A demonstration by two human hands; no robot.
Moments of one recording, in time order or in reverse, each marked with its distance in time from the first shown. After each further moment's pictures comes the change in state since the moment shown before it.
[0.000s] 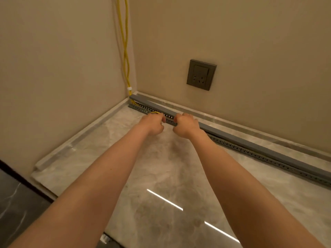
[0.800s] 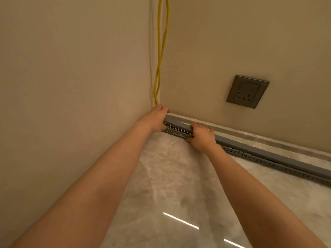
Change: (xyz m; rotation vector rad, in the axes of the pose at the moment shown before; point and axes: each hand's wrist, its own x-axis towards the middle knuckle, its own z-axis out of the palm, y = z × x) left_hand 0.106 -0.148 -0.059 0.018 0.121 0.273; right_hand 0.105 -0.079 0.032 0.042 0.085 0.184
